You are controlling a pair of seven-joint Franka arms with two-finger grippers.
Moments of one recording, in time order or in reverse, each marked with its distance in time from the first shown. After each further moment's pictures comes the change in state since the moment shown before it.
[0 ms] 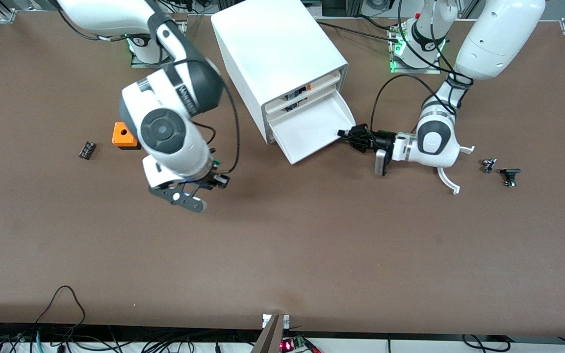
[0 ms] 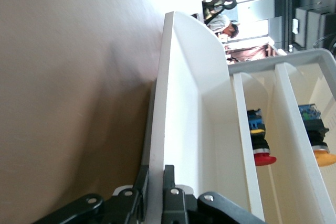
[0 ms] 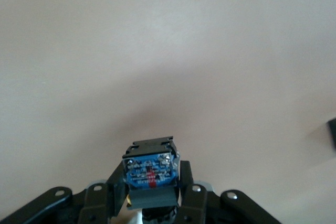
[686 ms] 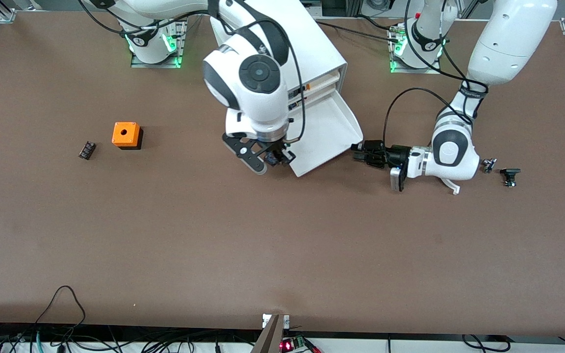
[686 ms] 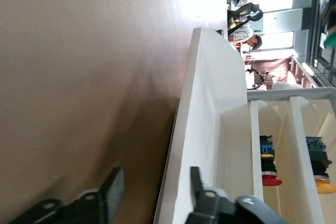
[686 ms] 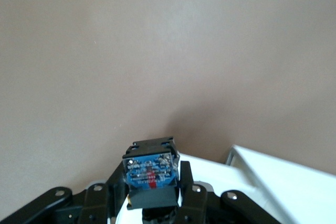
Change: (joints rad) left arm 0.027 0.015 0.039 0.105 0.088 0.002 -0.188; right arm 0.223 0.047 0.000 0.002 0.000 0.156 0.581
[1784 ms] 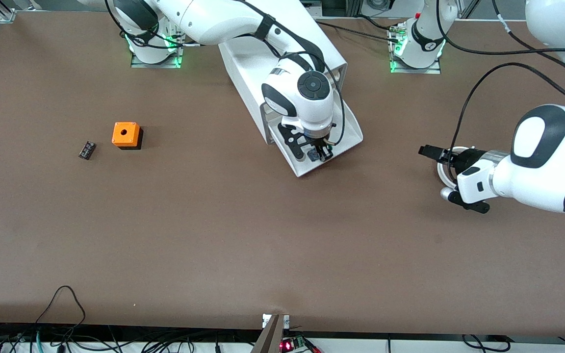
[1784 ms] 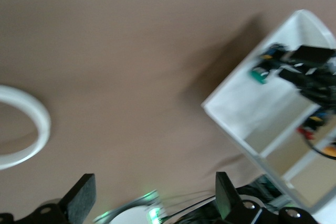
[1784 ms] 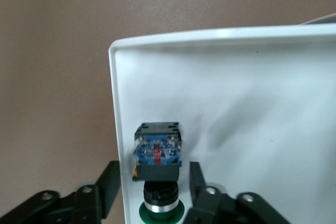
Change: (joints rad) left arm 0.005 -0.085 -0.009 0.749 0.987 -0.543 -0.917; right arm 0.151 0.207 -0.002 0.002 0.000 0.274 0.399
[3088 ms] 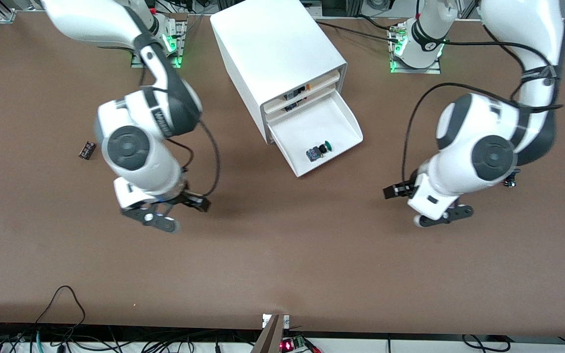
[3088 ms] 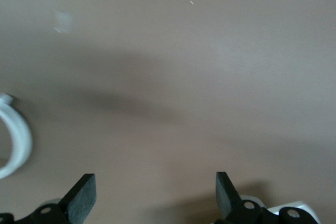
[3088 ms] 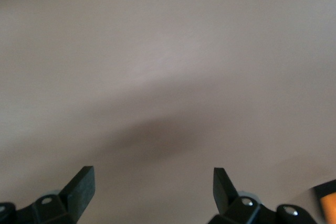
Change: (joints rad) left arm -0.149 -0.036 -0.093 -0.216 0.180 0.621 -0.811; right arm -0.502 -0.305 -0.103 -0.130 0.004 -0.280 -1.346
